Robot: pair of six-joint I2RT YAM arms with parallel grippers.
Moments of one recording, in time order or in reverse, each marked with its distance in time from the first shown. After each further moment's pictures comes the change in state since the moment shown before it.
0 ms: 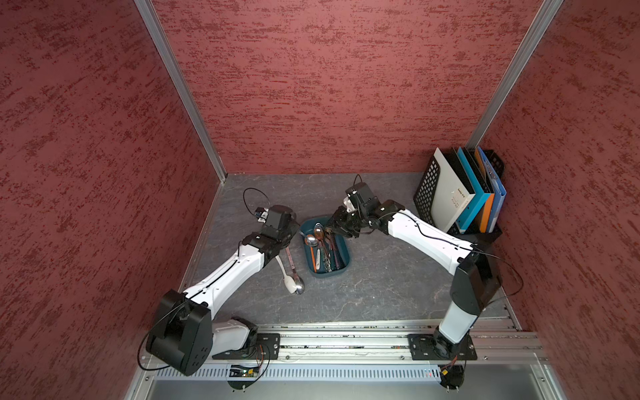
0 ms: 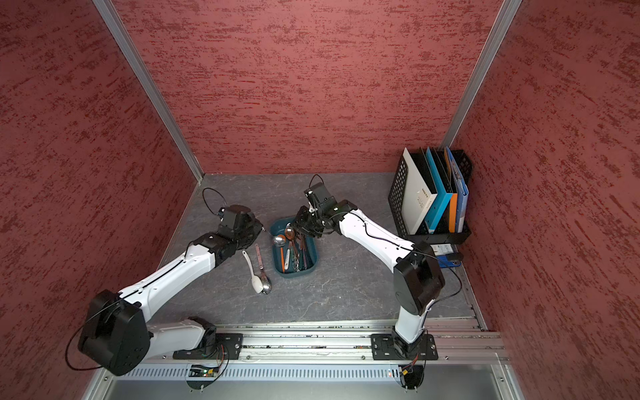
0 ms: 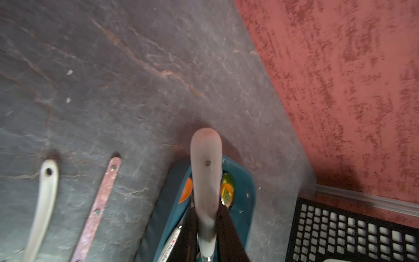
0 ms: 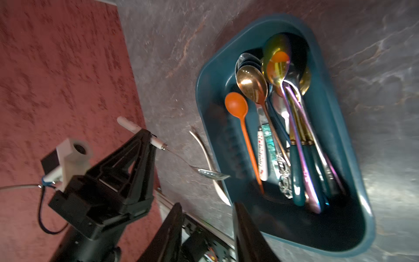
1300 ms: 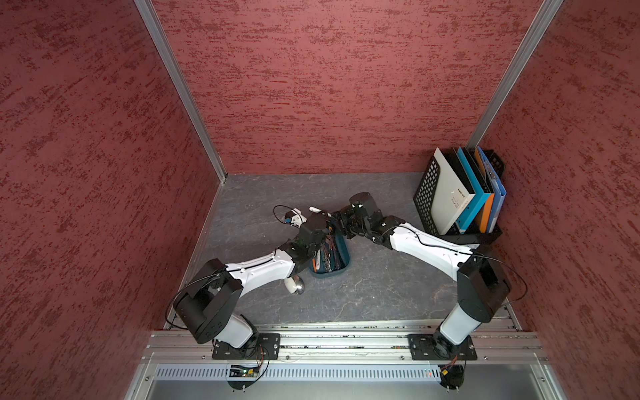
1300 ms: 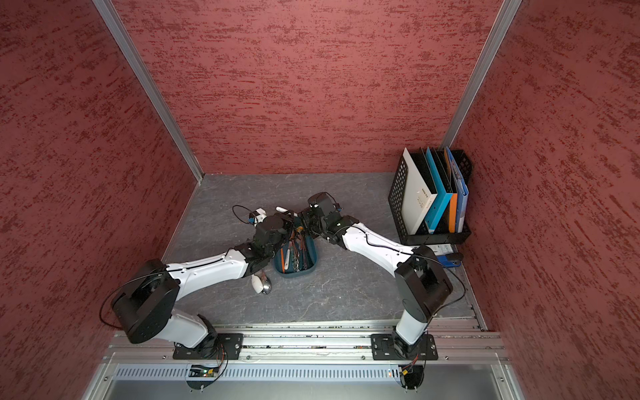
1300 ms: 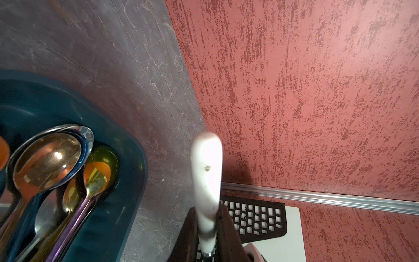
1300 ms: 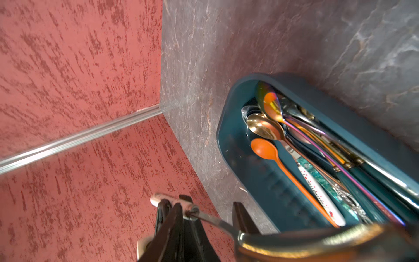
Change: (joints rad) left arm -0.285 0.215 -0.064 0.647 -0.225 -0.312; right arm 0.017 -0.052 -0.214 0.360 0.301 0.533
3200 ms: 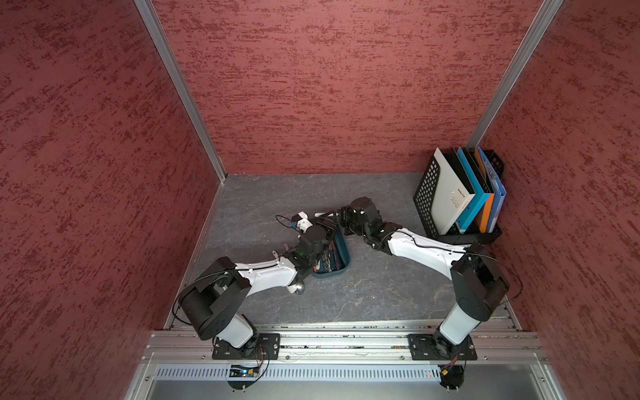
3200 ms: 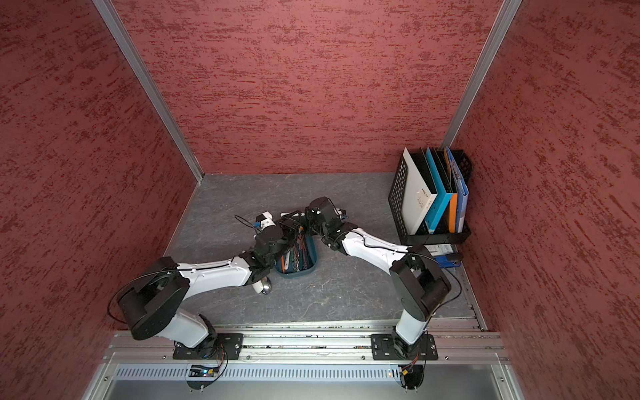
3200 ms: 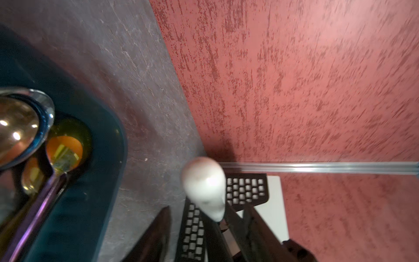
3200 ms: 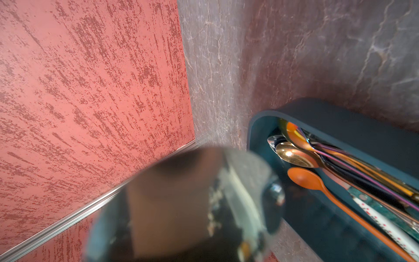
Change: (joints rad) left arm -0.047 0.032 -0.091 0.247 0.066 0.051; right arm 0.001 0.013 -0.095 0.224 0.185 0.266
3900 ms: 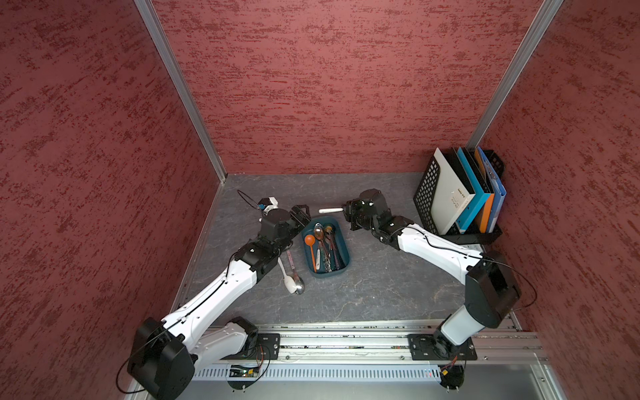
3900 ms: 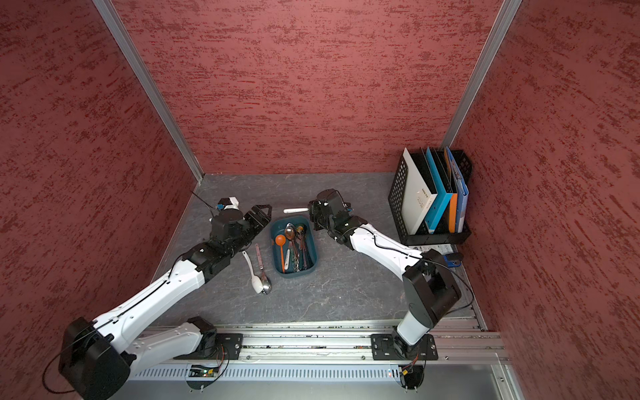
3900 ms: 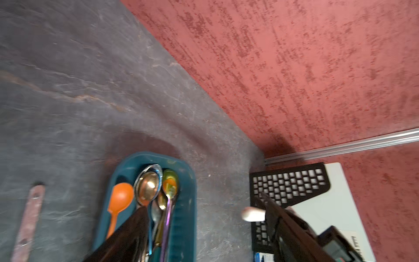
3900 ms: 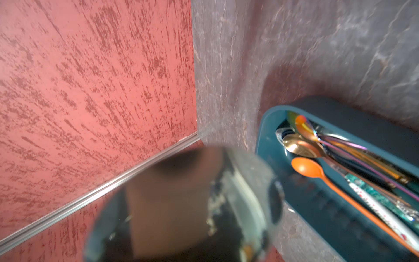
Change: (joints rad) left arm 0.273 -0.455 0.111 -0.811 0.203 0.456; right arm -0.050 -0.069 0.069 -0.126 -0.112 -0.083
